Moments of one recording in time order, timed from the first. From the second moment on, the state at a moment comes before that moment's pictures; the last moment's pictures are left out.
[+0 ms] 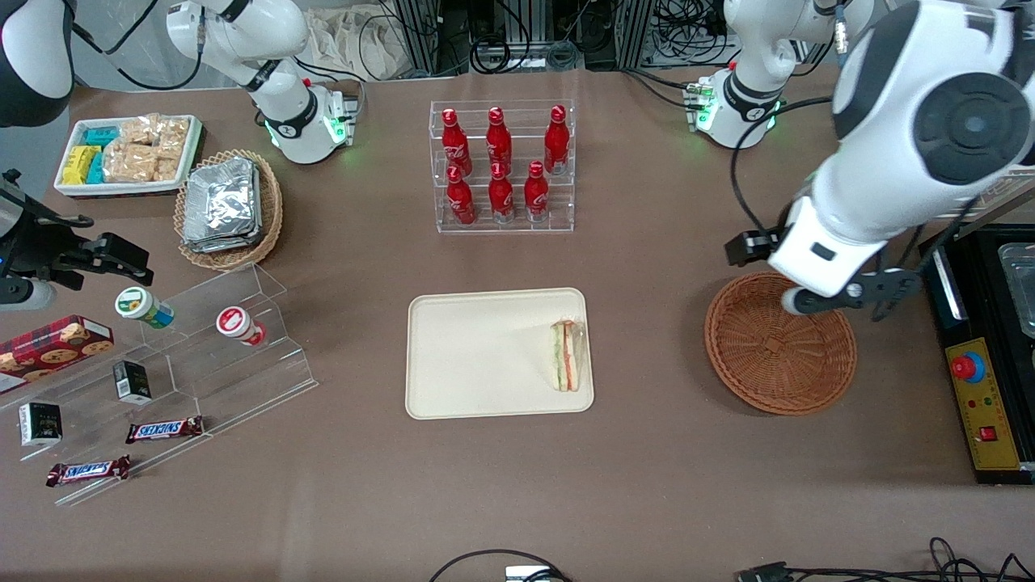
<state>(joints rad) -0.19 0.32 -0.12 -1.17 0.04 1.26 -0.47</state>
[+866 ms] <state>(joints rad) 0.06 0.26 -0.12 -1.29 0.04 1.24 -0.14</state>
